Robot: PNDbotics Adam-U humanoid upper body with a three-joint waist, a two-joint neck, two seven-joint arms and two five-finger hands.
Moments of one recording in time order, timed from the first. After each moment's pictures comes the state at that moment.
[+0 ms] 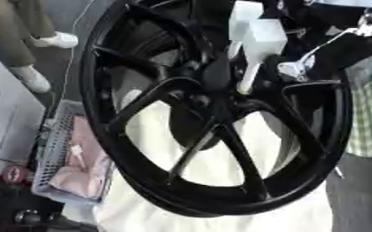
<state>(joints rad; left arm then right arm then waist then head) -0.29 0.50 0.08 -1.98 0.39 -0.09 0.40 -0.83 -1.07 0.53 -1.99 -0.23 0.56 0.25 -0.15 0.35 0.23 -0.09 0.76</state>
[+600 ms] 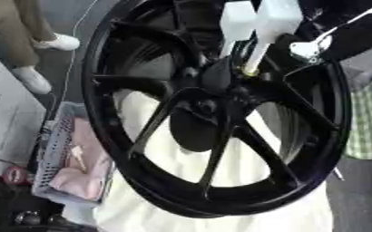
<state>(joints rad) -0.29 0.50 0.08 -1.98 0.39 -0.09 0.40 -0.82 -1.09 0.46 -1.99 -0.26 0.54 0.22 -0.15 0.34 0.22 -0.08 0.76</state>
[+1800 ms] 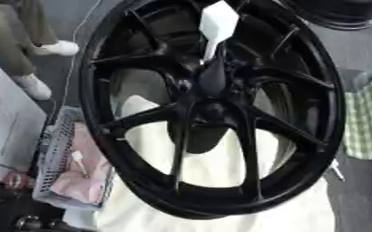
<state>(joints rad) -0.27 0.50 0.10 -1.98 0.38 -0.09 0.42 -0.47 -1.19 -0.02 -1.85 -0.22 0.58 -0.17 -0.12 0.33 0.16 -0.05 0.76</state>
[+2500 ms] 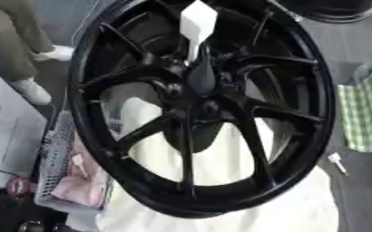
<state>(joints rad) -0.26 0.50 0.11 -1.98 0.38 -0.09 0.43 -0.20 -1.09 -0.22 -1.53 0.16 0.69 -0.09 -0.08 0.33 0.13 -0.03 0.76</state>
